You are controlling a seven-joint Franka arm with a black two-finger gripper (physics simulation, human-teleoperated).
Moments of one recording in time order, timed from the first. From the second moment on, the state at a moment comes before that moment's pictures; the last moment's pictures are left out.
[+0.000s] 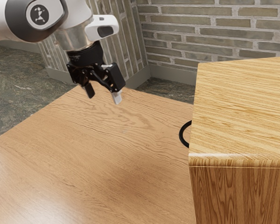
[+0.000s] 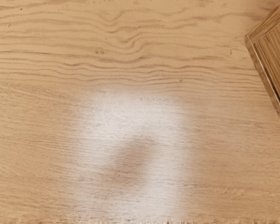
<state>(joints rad) 0.03 0.00 -0.03 -1.37 -0.01 1.46 -0.06</state>
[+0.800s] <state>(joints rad) 0.21 0.07 -0.03 -1.24 -0.02 1.29 -0.19</state>
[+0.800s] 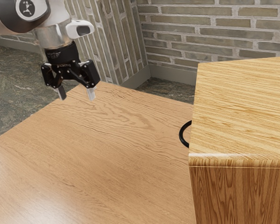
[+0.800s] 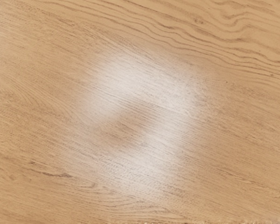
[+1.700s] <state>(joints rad) 0.17 -0.28 -0.10 -1.88 -0.23 1.79 -0.23</state>
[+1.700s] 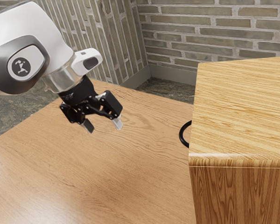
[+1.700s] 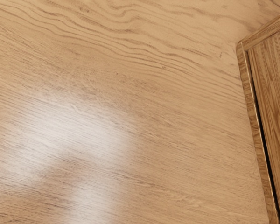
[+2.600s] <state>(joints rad) 0.17 -0.25 -0.22 -1.88 -0.42 1.91 -0.26</state>
